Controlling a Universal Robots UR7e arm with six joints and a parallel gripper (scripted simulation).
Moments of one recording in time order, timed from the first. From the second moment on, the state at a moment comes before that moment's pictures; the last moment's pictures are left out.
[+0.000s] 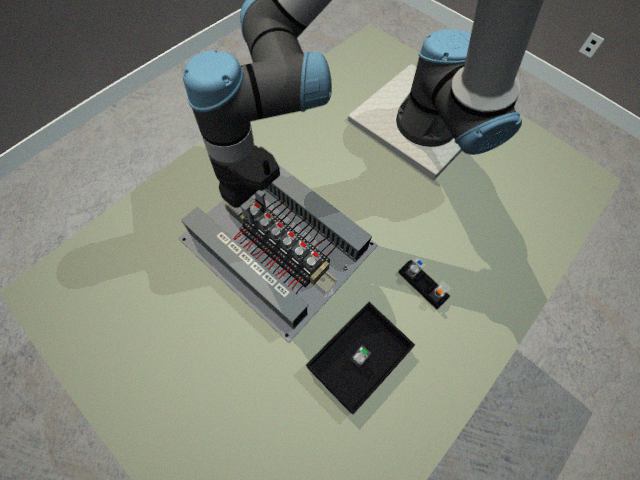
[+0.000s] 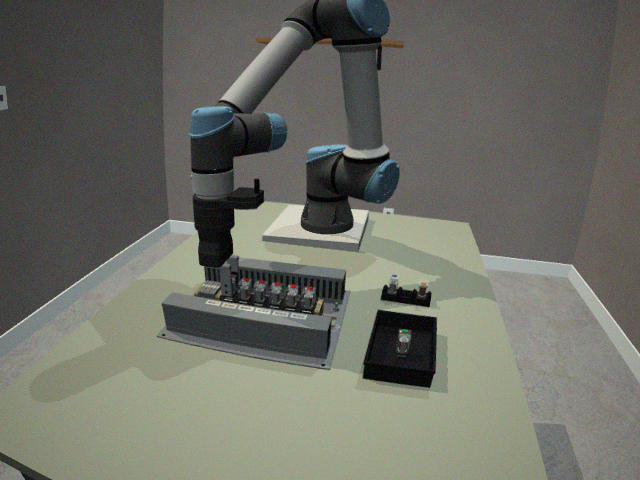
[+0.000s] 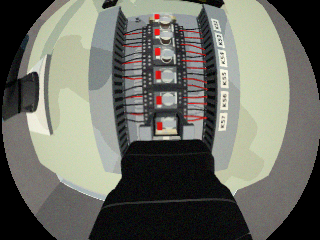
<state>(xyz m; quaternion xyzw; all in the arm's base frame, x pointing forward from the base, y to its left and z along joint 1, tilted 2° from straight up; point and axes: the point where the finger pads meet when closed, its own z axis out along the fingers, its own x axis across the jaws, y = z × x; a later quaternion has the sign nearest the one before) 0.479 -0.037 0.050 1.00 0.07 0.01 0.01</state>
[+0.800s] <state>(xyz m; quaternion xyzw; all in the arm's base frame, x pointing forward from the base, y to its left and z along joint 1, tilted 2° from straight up) 0.479 -0.038 0.046 1.00 0.07 0.01 0.01</state>
